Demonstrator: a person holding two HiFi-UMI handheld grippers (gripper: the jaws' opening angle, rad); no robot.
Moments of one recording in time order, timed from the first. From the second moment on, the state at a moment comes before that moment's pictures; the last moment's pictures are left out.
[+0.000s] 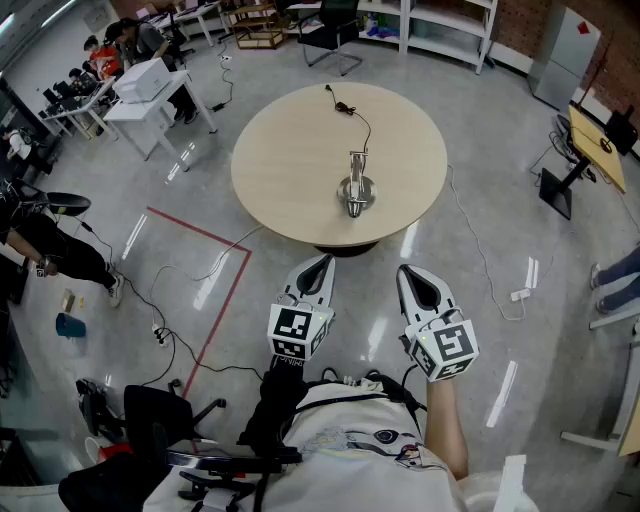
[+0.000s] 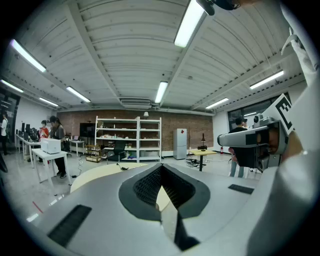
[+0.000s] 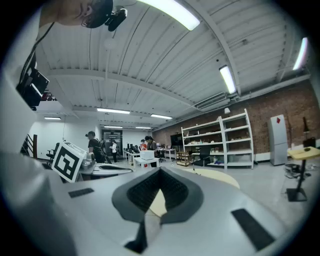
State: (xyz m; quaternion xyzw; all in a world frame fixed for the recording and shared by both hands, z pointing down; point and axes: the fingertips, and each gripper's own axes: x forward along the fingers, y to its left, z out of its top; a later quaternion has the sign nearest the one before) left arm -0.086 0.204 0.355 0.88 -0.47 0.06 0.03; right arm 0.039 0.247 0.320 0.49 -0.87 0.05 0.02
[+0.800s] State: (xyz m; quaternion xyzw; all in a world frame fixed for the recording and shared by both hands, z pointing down) left arm -0.076 0.186 0.378 0.87 -0.48 0.10 0.05; right arm 0.046 0.233 0.333 0.45 -0.89 0.05 0.00
